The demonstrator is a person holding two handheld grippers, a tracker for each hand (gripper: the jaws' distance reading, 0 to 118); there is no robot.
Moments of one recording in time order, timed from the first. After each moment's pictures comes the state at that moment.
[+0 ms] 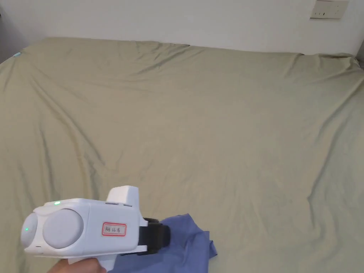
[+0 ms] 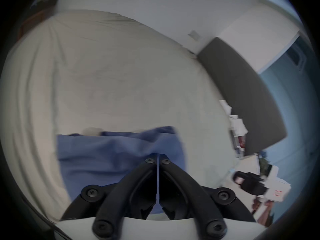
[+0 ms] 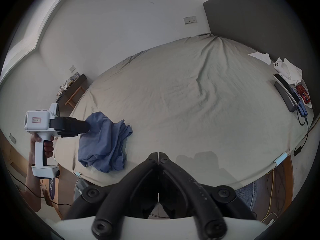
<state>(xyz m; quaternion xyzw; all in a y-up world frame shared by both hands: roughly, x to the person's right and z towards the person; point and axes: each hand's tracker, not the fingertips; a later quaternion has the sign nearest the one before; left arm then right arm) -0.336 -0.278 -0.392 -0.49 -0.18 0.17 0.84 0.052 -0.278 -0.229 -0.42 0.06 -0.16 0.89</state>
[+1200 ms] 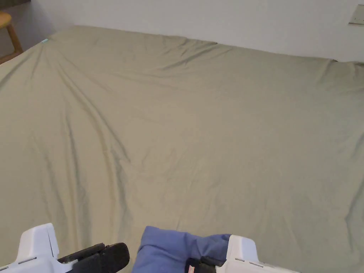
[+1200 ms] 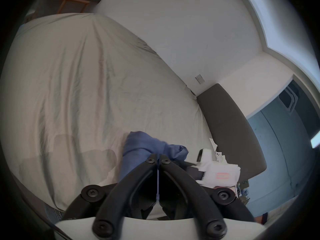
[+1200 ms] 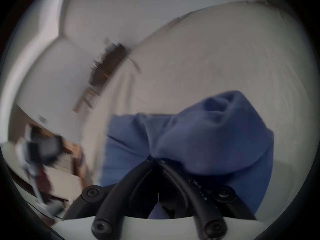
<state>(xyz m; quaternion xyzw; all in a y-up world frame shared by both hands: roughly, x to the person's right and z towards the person) -0.459 -0.290 -0.302 -0.36 -0.16 0.35 0.85 -0.122 -0.385 -0.397 -0.51 0.26 -0.15 0.81</state>
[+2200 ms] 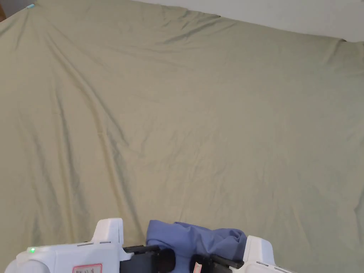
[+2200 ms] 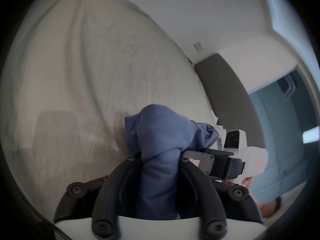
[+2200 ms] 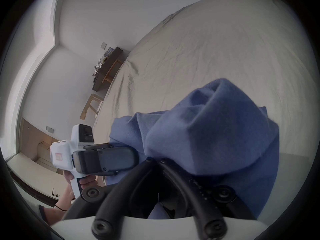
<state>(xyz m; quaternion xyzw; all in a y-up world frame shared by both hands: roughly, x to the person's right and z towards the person) -0.437 -0.395 -0.388 -0.47 -0.26 0.36 0.77 -0.109 -0.385 -0.393 -0.50 0.29 -0.24 0.78</state>
